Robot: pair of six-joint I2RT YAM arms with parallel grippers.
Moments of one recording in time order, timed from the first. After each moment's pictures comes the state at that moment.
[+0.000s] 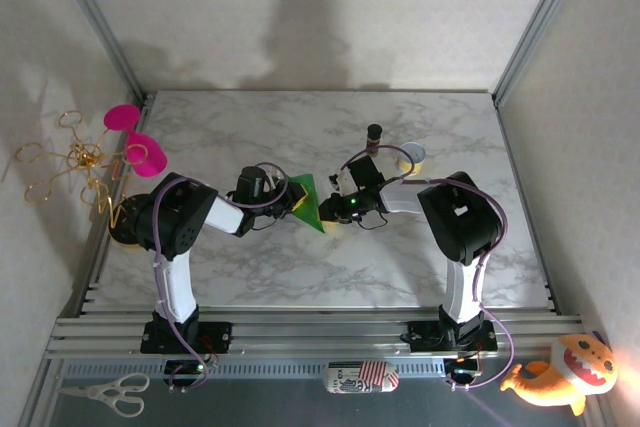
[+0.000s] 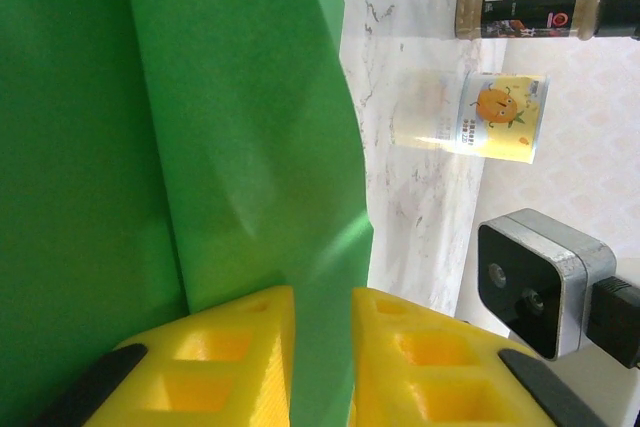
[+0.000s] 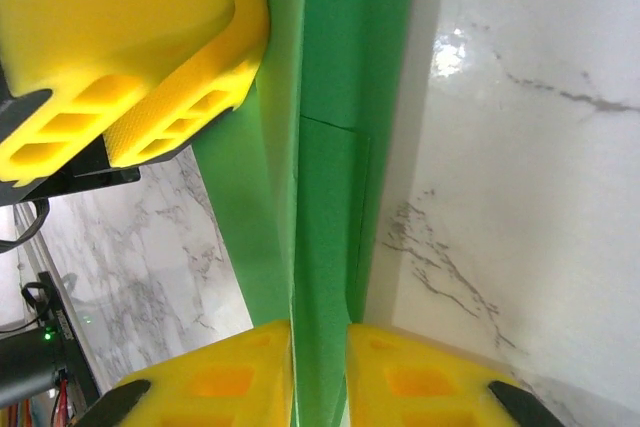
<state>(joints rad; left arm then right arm) -0.38 1.96 0.71 0.71 0.54 -1.18 0.57 1.93 1.01 -0.11 -0.68 0.48</state>
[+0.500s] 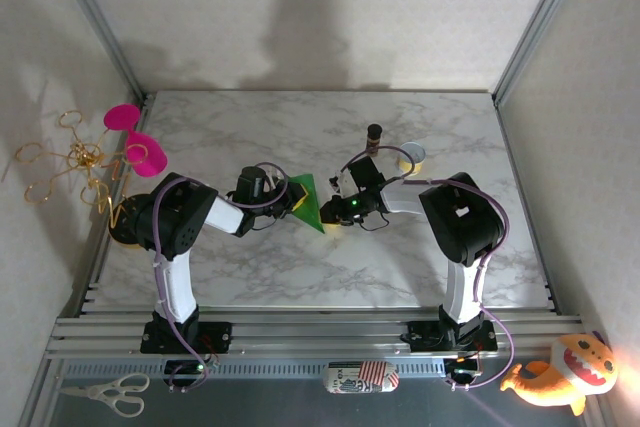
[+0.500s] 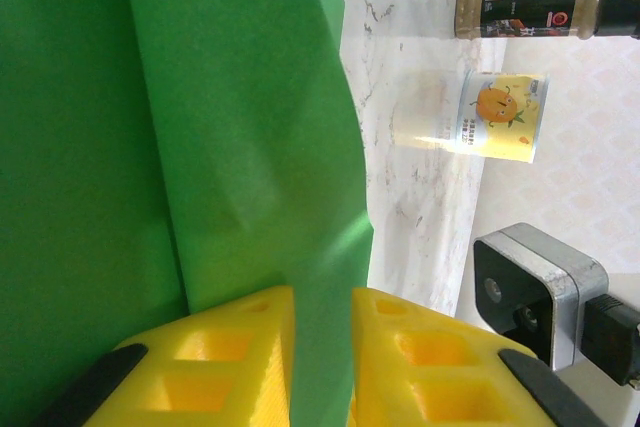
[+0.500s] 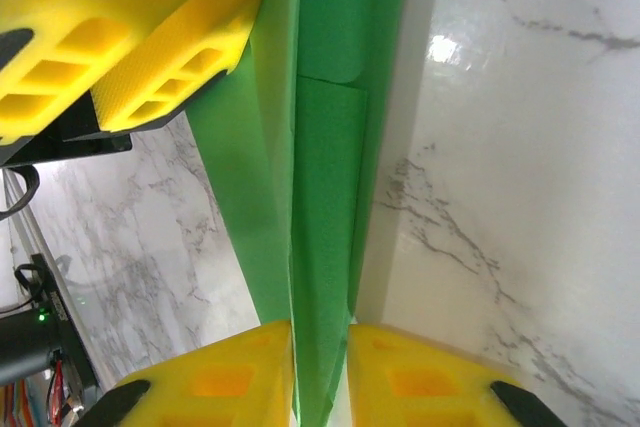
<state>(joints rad) -0.38 1.96 0.71 0.71 0.54 -1.18 0.57 1.92 1.01 -0.16 -0.69 0.44</state>
